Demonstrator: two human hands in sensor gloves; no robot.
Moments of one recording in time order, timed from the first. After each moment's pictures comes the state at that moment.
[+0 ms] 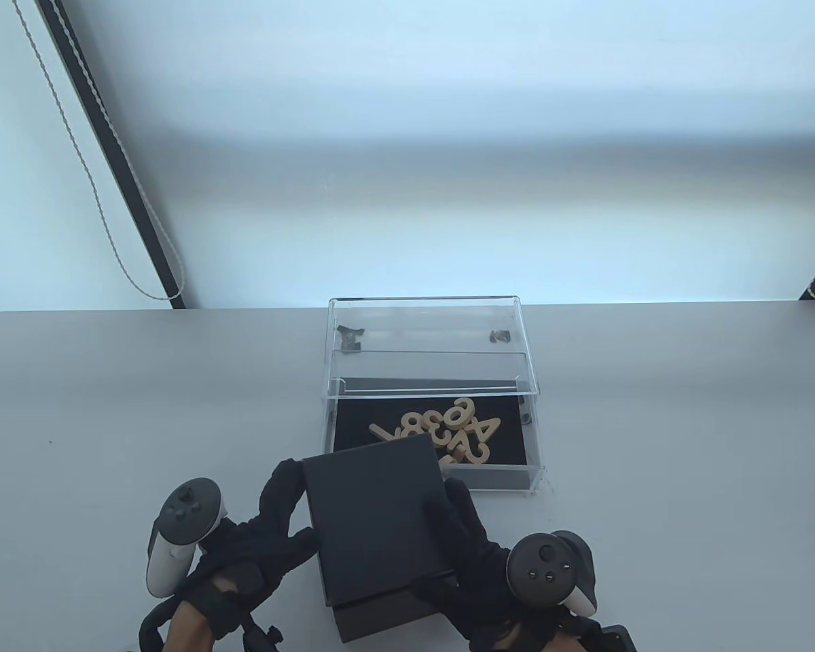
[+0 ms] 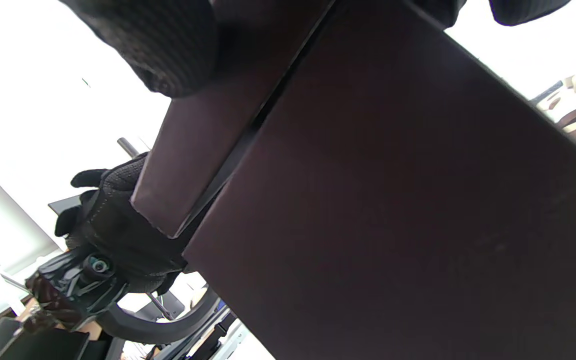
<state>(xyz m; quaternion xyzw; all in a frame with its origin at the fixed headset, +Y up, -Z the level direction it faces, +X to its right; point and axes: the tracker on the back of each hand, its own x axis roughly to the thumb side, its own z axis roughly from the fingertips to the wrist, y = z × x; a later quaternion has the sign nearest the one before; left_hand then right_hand) -0.215 -0.684 -0.260 -0.20 -0.17 0.59 0.76 0.099 -0.696 -0.235 0.32 0.02 0.84 0.44</state>
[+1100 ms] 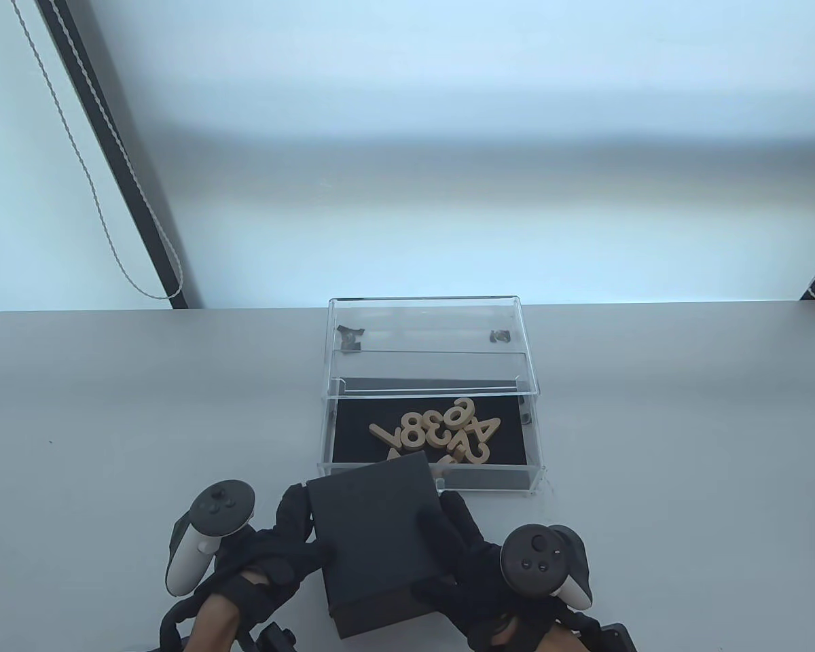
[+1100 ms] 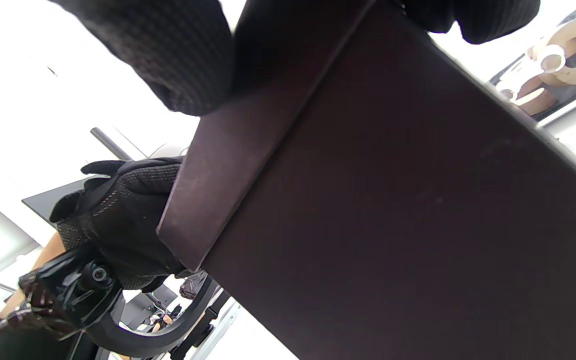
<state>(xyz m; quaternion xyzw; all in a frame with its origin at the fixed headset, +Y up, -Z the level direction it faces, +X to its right) -0.206 -0.715 -0.264 -0.29 -0.09 0.54 0.78 0.098 -0.712 -0.244 0.30 0.07 0.84 0.44</state>
